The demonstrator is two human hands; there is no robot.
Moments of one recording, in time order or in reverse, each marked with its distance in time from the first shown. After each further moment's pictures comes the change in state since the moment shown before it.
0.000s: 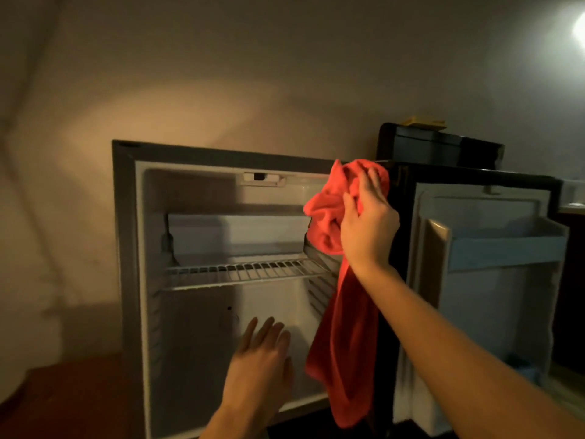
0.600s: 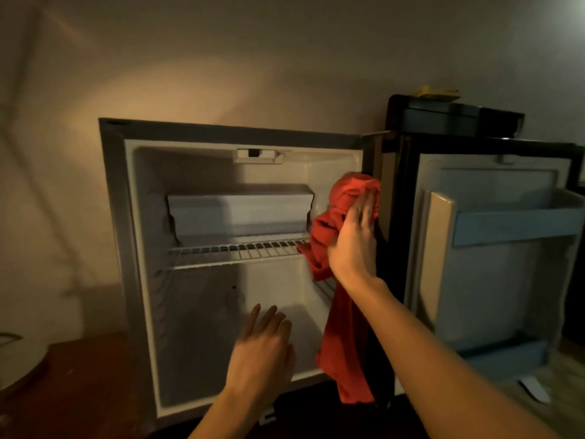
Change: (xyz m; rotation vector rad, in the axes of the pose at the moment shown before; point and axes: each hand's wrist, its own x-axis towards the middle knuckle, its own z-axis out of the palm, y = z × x) left_hand -0.015 0.005 0.014 0.034 -0.013 0.010; right_hand -0.066 0.024 0.007 -0.249 -0.524 0.255
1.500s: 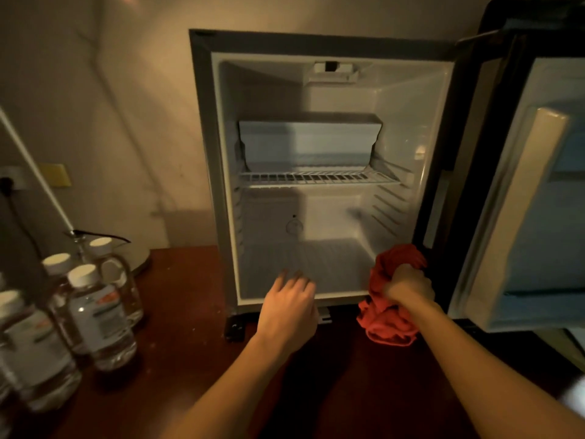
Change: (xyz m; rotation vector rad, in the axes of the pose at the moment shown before) left_hand -0.087 -0.014 -0.026 0.056 -0.215 -0.109; right_hand -0.132 0.076 0.063 -0.257 -0.636 0.443
